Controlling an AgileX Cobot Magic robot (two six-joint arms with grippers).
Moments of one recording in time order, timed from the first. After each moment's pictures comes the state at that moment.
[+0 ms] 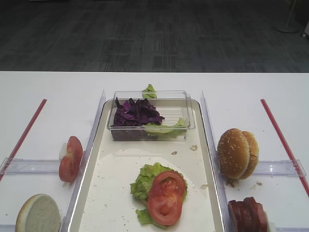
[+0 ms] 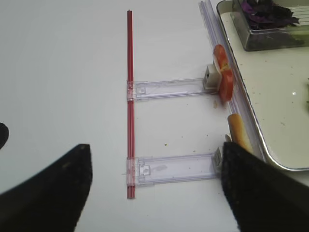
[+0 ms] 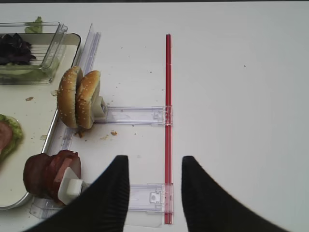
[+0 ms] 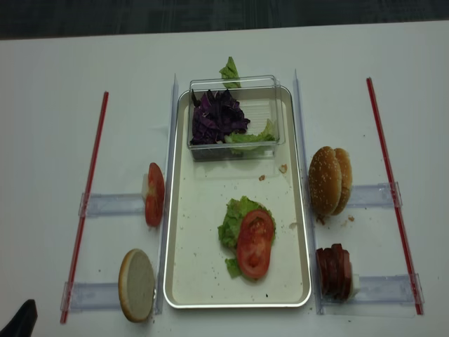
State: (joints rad) left arm -0.02 -0.02 -0.49 0.02 1.18 -0.03; right arm 0.03 -0.01 -0.48 0.05 1.13 0.00
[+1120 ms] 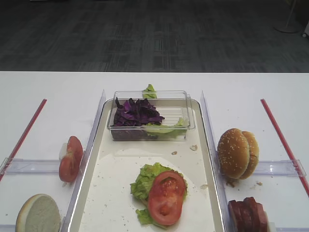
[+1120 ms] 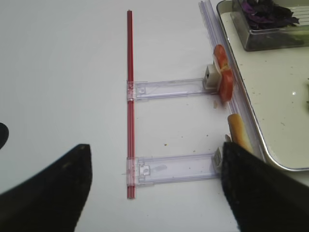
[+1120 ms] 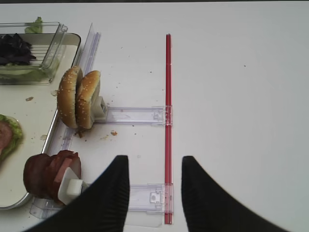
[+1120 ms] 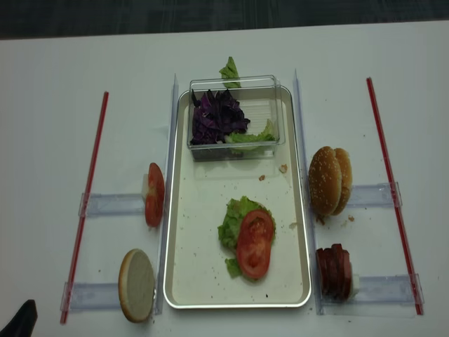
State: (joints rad) left arm -0.02 -0.02 -0.49 0.02 1.18 -0.03; right arm 0.03 -0.01 -0.48 0.05 1.13 0.00
